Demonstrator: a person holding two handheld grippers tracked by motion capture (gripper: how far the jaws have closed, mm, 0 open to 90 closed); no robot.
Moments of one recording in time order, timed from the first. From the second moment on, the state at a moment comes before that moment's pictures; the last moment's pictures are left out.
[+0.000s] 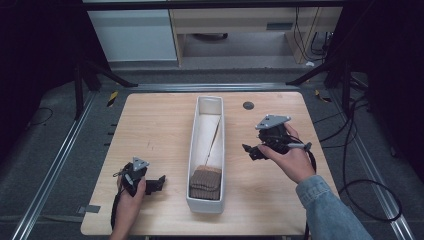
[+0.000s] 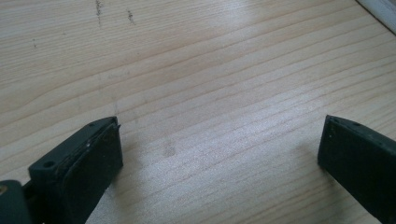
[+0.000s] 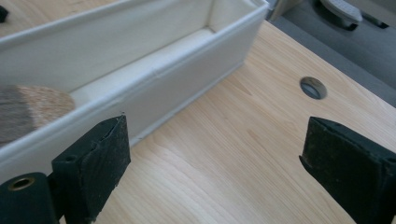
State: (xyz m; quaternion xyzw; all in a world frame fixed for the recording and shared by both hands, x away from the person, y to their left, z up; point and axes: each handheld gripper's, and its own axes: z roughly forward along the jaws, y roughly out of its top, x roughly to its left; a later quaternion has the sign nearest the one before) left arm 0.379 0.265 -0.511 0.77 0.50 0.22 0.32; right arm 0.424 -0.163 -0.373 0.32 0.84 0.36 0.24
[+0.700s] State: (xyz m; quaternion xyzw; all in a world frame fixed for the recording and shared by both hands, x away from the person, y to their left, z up) left arm 0.379 0.265 -0.511 0.77 0.50 0.22 0.32; right arm 0.416 -0.217 -0.434 0.40 0.82 0.34 0.24
